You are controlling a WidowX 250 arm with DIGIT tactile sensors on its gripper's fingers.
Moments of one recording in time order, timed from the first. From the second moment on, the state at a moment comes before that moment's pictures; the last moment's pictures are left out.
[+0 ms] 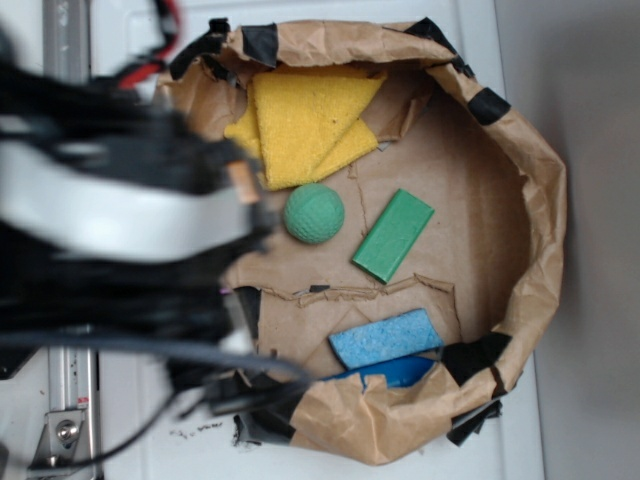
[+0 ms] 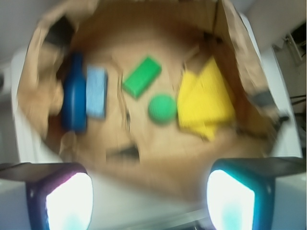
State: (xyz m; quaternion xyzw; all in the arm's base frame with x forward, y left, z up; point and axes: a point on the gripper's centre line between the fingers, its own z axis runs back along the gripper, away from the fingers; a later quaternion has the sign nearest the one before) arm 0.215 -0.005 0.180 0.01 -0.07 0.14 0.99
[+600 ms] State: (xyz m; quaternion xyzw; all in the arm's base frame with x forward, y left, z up) arm 0.268 0.002 0.073 -0.02 -0.10 0.33 0.94
